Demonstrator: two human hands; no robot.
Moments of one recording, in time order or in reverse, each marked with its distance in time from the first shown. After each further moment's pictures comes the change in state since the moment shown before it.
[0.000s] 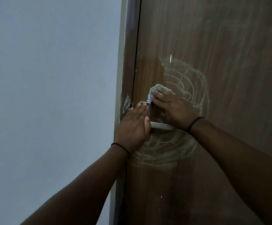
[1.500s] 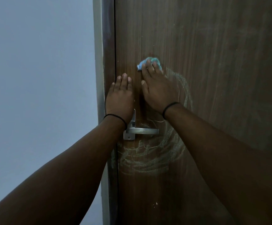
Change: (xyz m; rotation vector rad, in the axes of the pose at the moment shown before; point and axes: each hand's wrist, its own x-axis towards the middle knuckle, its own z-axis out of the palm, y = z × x) left_hand 0.098 0.012 -0.027 0.463 -0.019 -0.071; right_hand 0.051 0.007 -0.031 0.061 0.194 0.458
